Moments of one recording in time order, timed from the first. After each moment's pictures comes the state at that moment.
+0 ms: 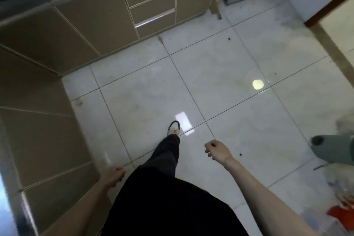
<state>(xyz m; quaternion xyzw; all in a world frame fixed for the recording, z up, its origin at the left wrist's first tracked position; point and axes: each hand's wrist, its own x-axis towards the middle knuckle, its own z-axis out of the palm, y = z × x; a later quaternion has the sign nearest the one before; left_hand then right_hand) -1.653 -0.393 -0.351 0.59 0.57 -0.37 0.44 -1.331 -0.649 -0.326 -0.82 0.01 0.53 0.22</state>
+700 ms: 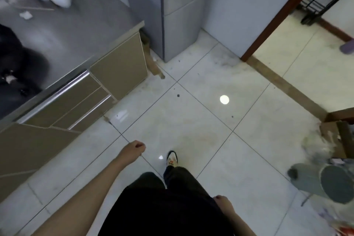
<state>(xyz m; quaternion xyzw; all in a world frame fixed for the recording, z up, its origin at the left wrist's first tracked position) -0.873 -0.224 -0.316 0.72 0.37 -0.34 0.47 -0.886 -0.615 -0.326 -0.79 0.17 0.56 0.16</state>
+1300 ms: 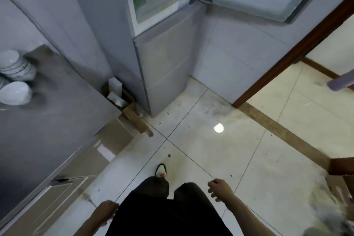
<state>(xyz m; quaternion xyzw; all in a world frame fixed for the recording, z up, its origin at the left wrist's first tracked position) -0.537 -0.077 -0.345 0.66 0.47 -0.44 0.39 -0.368 -0.467 -0.299 -0.80 0.21 0.48 0.30</state>
